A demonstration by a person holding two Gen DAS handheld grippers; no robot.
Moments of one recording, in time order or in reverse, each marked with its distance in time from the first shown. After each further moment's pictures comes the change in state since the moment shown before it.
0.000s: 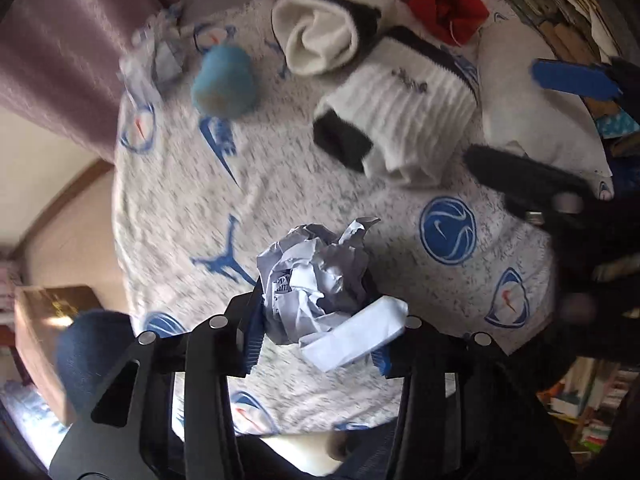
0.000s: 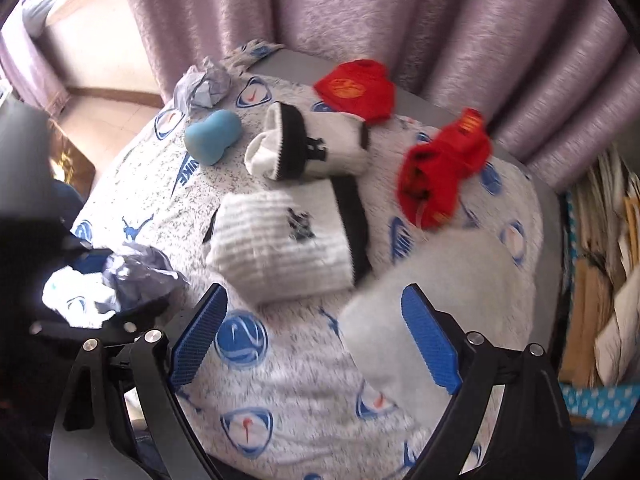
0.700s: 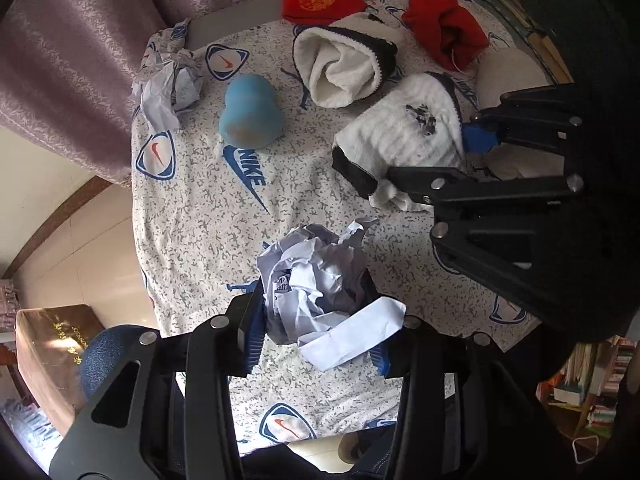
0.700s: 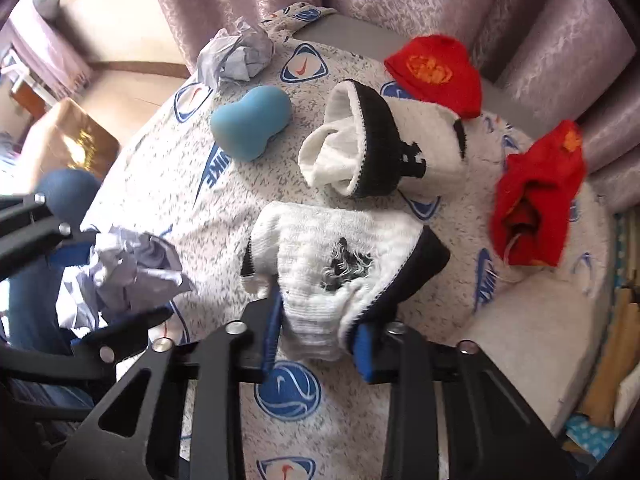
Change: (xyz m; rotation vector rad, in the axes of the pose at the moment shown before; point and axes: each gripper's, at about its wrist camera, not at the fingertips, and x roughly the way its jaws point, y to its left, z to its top) left arm -0.013 0.030 0.010 0.036 -0.023 -0.059; right arm 0.045 0.027 0.032 -0.042 0.107 0.115
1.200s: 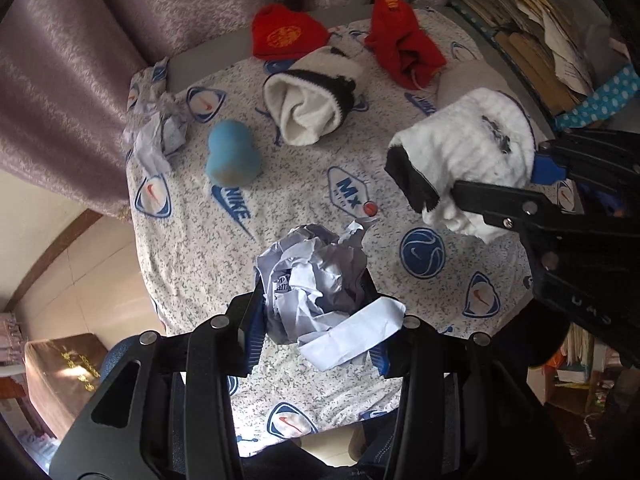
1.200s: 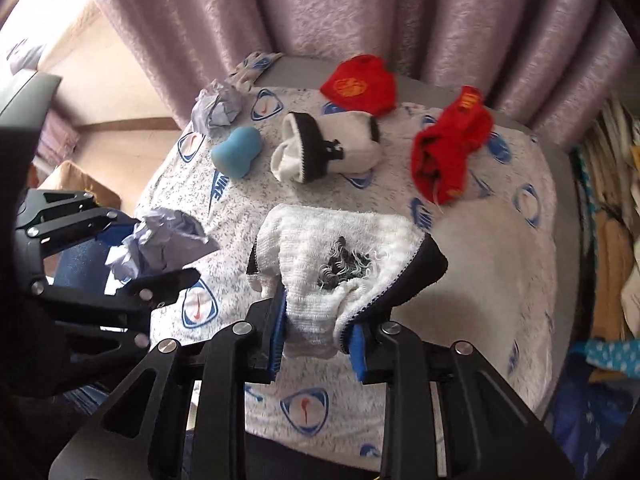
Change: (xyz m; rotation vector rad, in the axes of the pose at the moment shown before) left arm -0.036 -0.017 0.007 0.097 -0.045 -0.032; right arm -0.076 -0.017 -0.046 0.217 -0.110 -0.006
